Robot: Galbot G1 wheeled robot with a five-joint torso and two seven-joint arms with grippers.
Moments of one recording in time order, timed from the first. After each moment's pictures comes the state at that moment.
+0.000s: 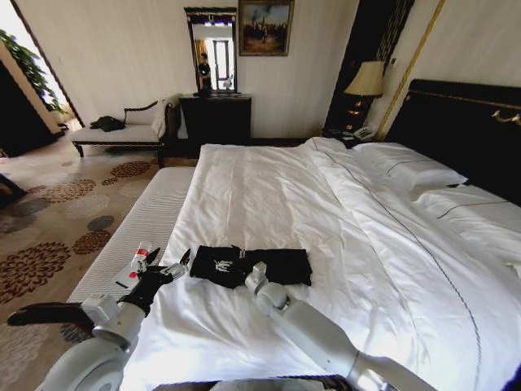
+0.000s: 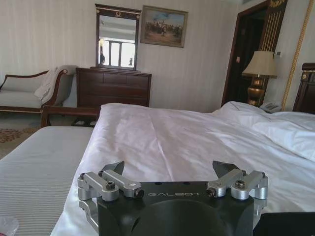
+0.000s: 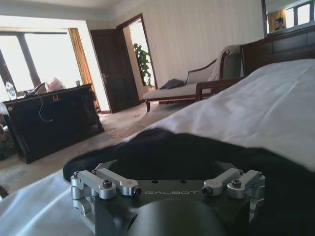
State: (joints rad) left arm 1.88 -0.79 -0.71 -2.49 -0.79 0.12 -0.34; right arm -0.81 1.33 -0.42 1.39 0.56 0.10 0.05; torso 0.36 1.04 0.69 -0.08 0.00
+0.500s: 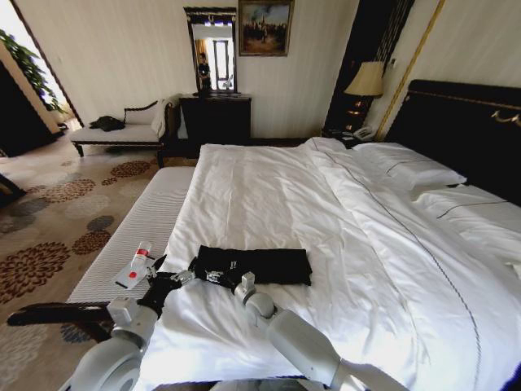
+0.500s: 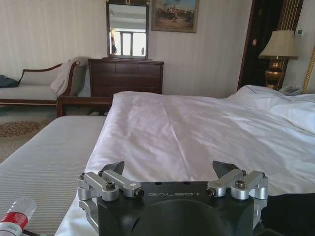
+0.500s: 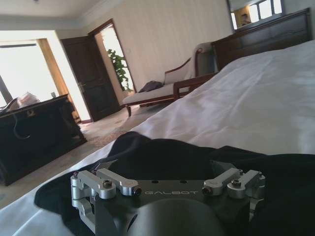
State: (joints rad) left arm 1.77 -0.89 -0.56 -2.41 -0.65 0.19 -0.38; right arm -0.85 1.35 -0.33 1.41 0.64 0.08 0.10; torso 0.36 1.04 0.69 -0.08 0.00
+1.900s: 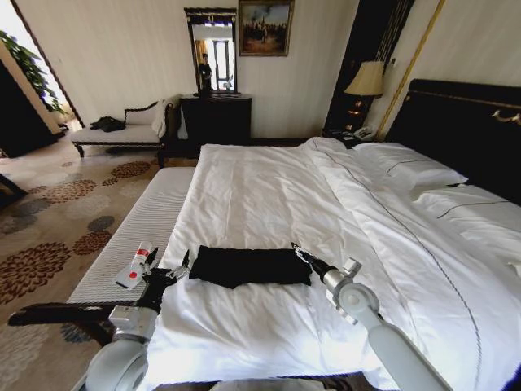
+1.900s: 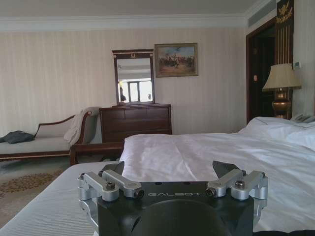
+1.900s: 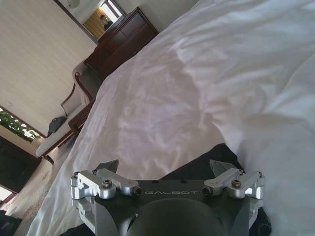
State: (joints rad) left arm 1.76 -0.95 -0.55 -2.29 -0.43 -0.07 -0.32; right arm -1.25 1.00 0.37 1.89 1.31 -0.28 0.25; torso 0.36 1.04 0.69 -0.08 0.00
